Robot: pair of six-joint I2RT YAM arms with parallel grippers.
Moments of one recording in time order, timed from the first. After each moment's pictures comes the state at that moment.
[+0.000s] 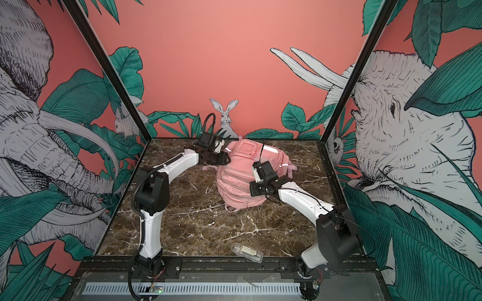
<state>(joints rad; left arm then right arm) -0.45 2.15 1.79 -0.55 0.31 -0.29 0.55 1.48 1.00 -0.47 -0.12 0.26</state>
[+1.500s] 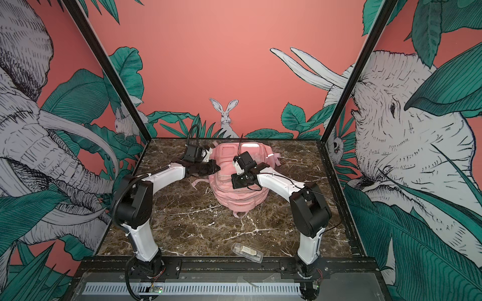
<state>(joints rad) -0.38 1.81 1.22 -0.22 0.42 -0.50 0.62 1.82 1.36 -0.54 -0.23 0.29</state>
